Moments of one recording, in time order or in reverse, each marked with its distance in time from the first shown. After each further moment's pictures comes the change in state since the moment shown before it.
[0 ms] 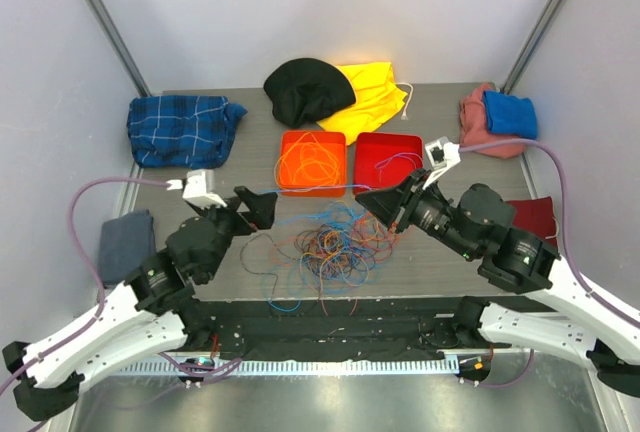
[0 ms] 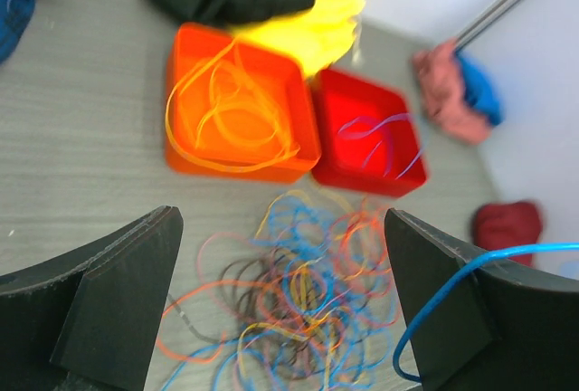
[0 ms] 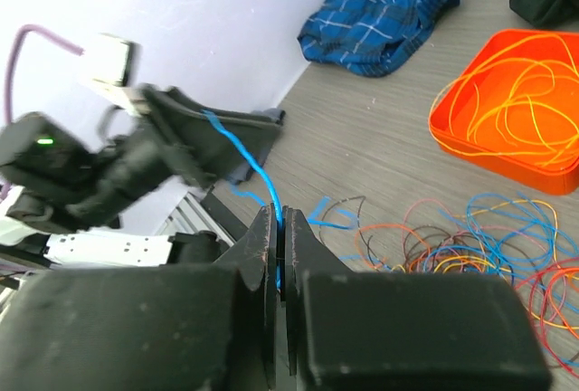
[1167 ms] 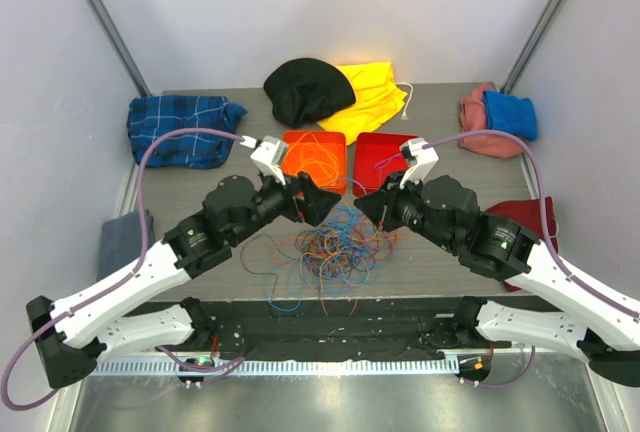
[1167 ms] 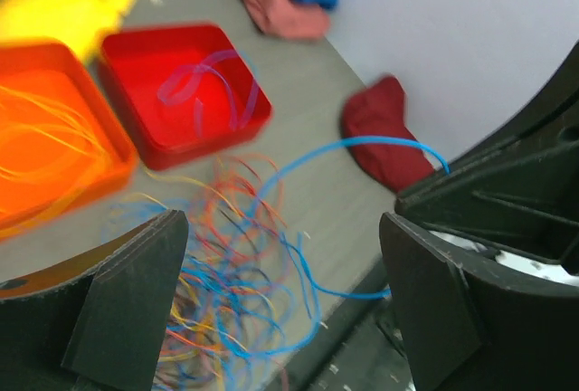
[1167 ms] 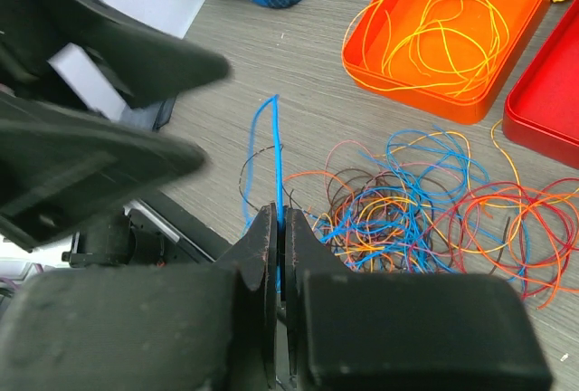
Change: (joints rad) left arm 0.000 0.288 0.236 0.180 0.506 0.151; right arm 0.000 0.137 0.060 -0.195 0.093 -0.028
